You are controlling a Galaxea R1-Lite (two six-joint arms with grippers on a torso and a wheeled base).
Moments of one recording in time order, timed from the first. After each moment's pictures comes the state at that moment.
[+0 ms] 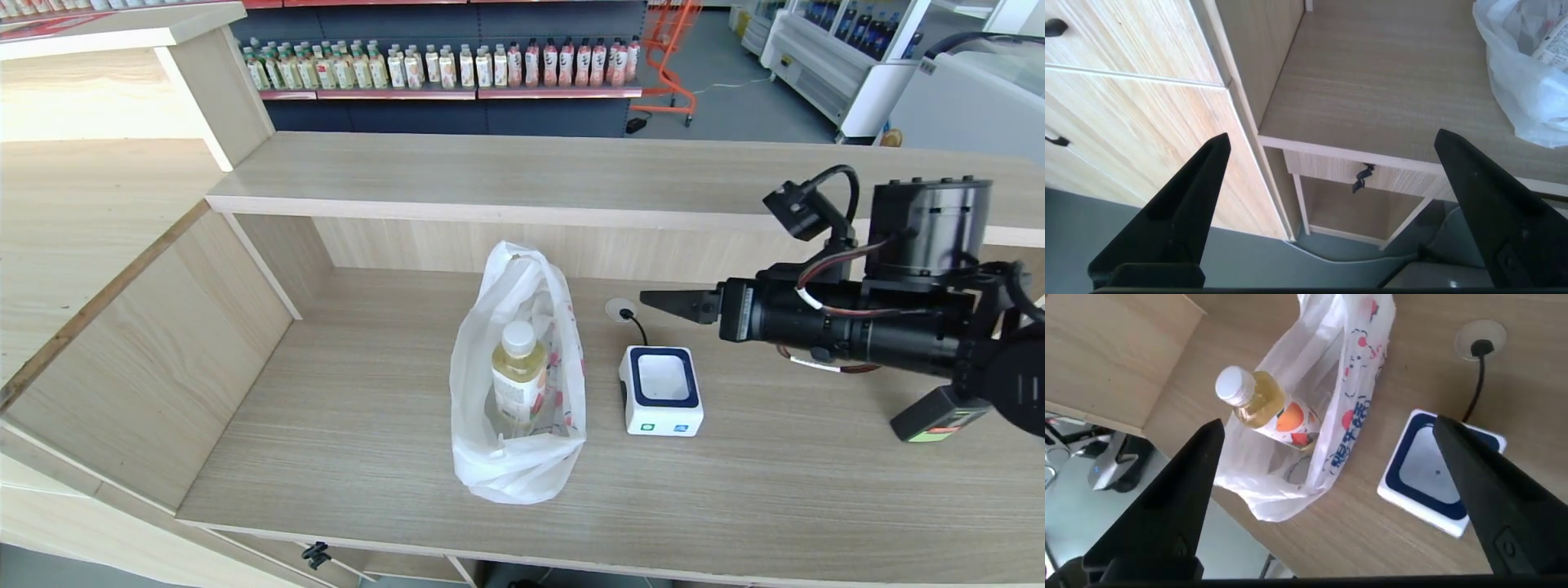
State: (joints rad) left arm 0.00 0.00 0.00 0.05 0.13 0.01; right arm 0.37 1.63 -0.92 -0.46 0.32 0.19
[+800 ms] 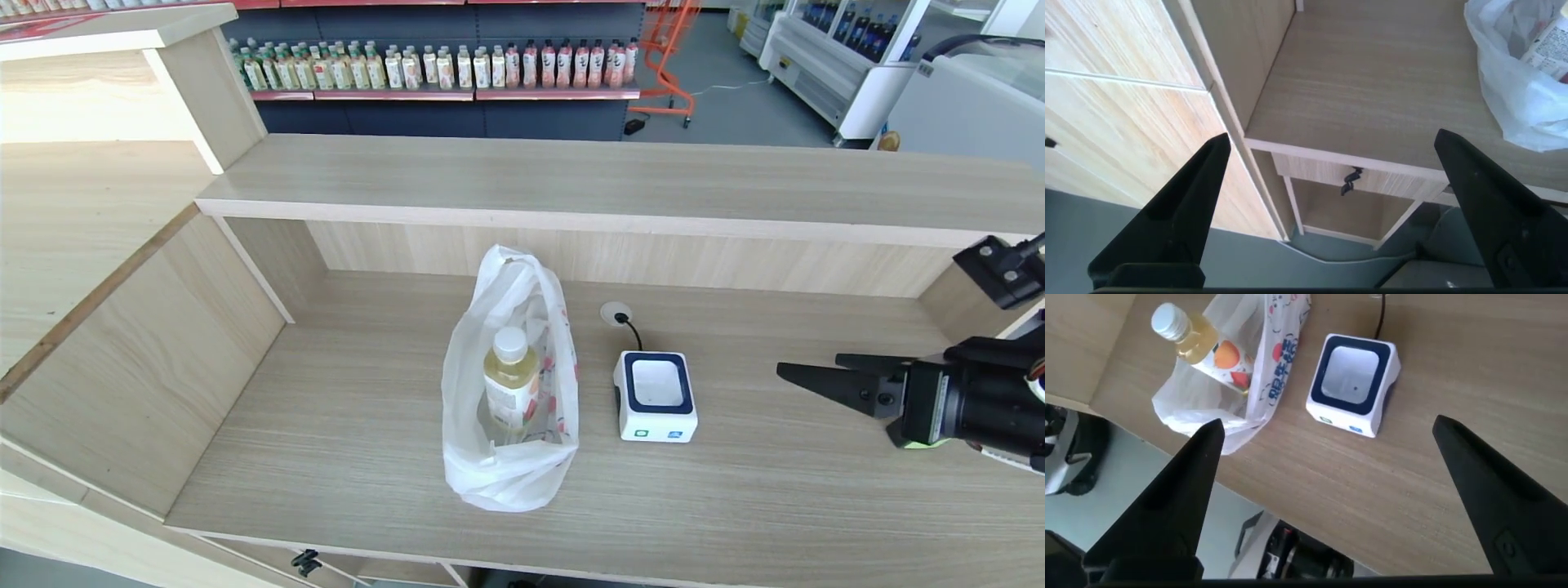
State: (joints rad) left arm 0.00 0.00 0.00 0.05 0.13 0.01; right arm 0.20 1.25 -0.62 -0.29 0.32 0.11
